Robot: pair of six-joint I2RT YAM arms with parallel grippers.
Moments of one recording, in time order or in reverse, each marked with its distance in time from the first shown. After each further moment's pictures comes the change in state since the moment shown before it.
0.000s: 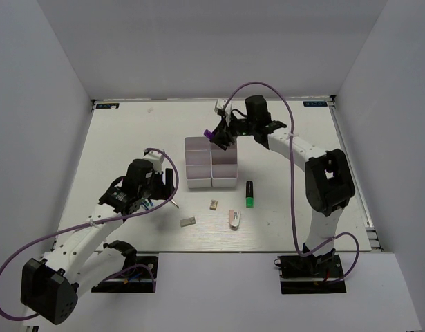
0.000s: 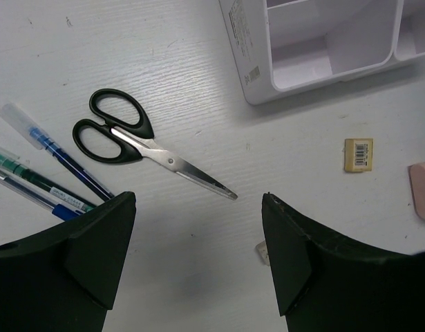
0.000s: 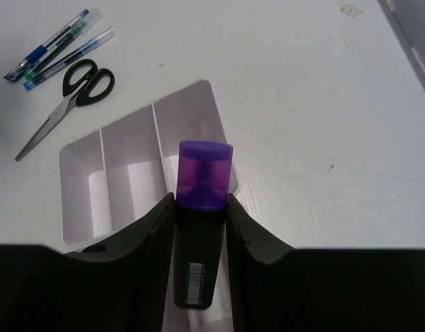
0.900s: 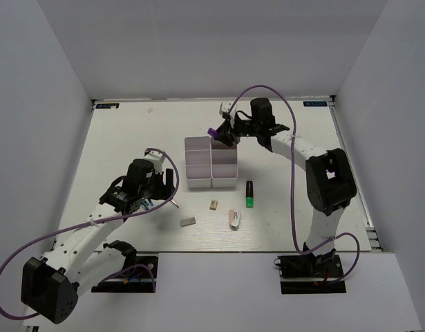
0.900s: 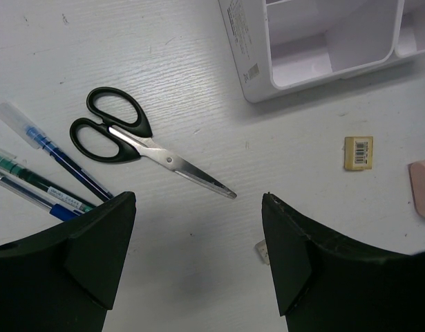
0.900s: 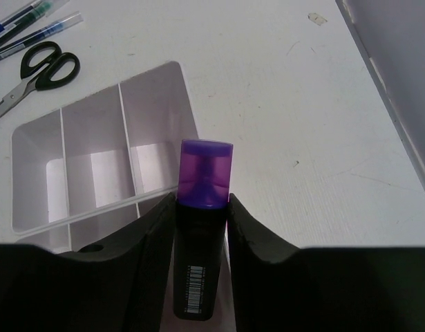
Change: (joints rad) left arm 0.000 0.007 0.000 0.000 0.008 0.001; right arm -0.036 0.000 -0.093 0.135 0.001 -0.082
